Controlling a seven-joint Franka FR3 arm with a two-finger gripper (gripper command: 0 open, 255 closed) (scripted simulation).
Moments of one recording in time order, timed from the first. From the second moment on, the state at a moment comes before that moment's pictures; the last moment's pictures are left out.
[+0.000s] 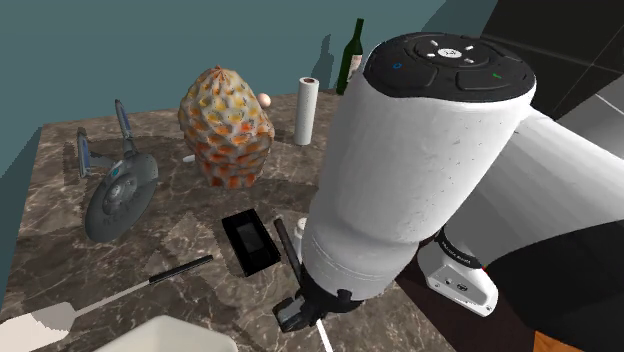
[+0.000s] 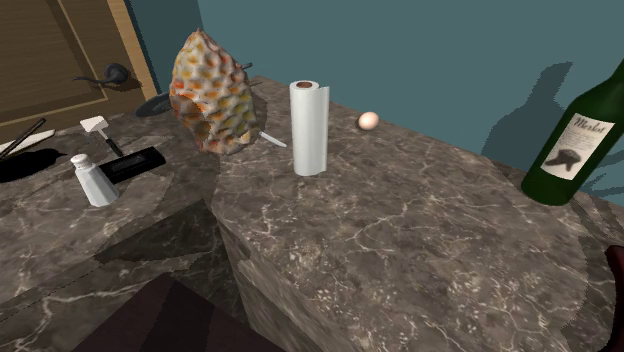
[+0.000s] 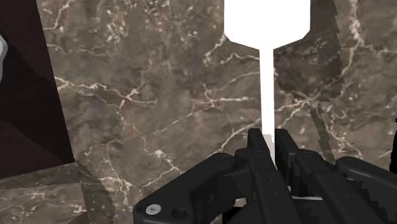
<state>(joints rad) 0.24 -0.30 1.00 -2.25 0.21 2.08 1.39</state>
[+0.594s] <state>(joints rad) 0.16 -0.13 1.15 -2.24 0.07 2.18 1.55</state>
